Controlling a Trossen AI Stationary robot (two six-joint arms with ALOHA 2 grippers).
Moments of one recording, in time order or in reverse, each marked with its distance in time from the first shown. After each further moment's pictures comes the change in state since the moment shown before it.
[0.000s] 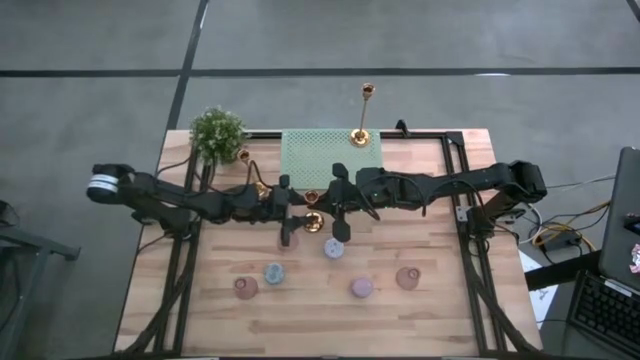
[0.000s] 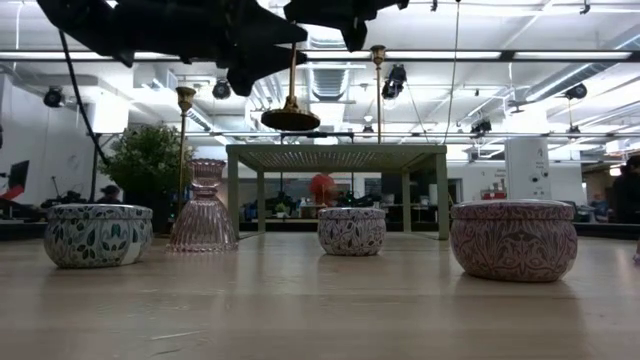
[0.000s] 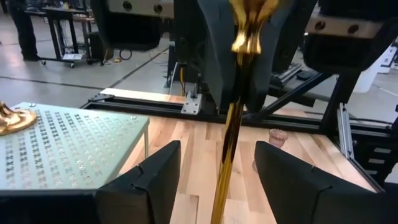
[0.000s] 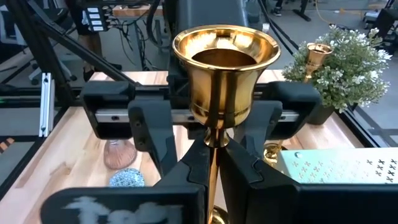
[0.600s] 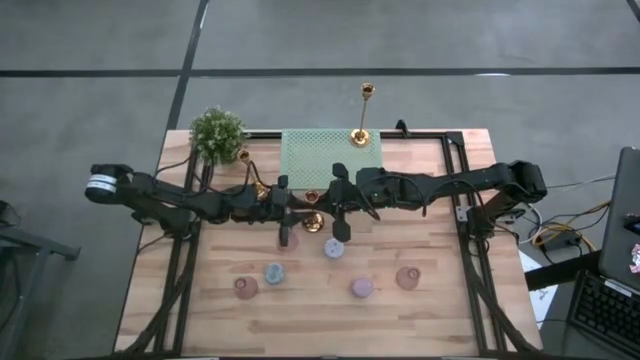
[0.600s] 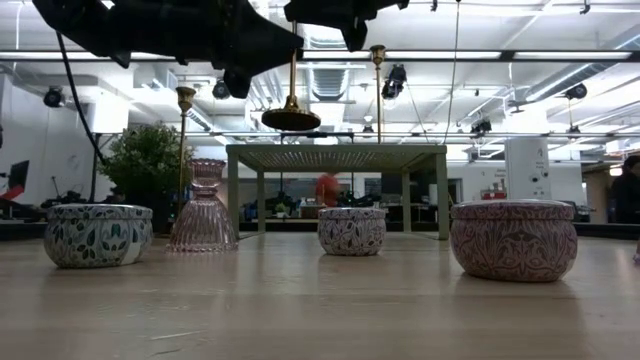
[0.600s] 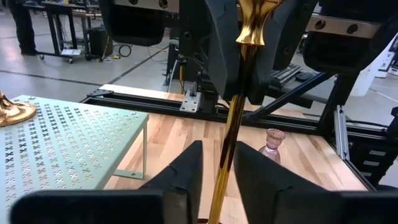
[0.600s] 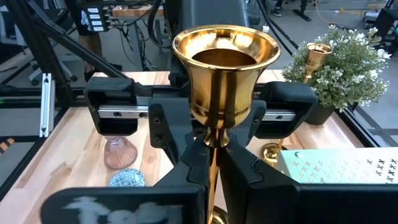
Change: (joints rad) left arm 0.000 -0.015 -0.017 -0.002 0.000 -0.029; right arm 0.000 -0.002 -0.002 0.001 0.002 0.001
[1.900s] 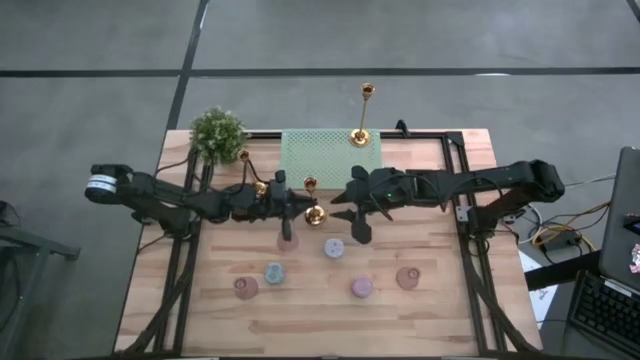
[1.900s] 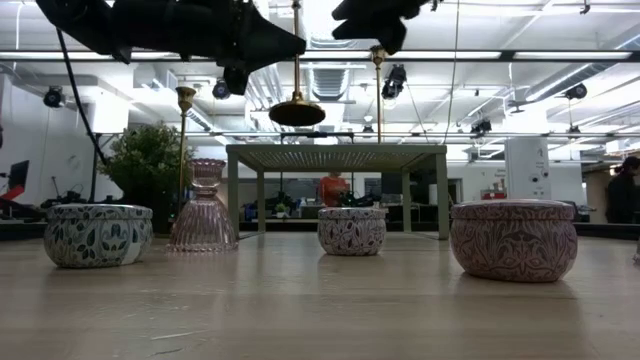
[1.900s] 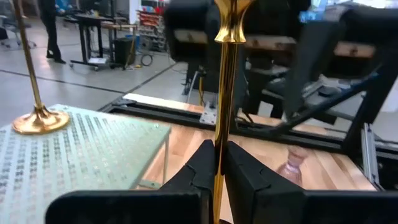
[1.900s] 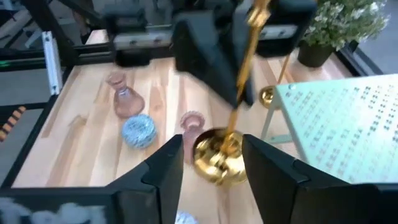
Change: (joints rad) left arm 0.007 0.000 0.019 0.021 -0.093 -0.001; right arm 0.018 -0.141 -0.035 -0.304 0.004 0.082
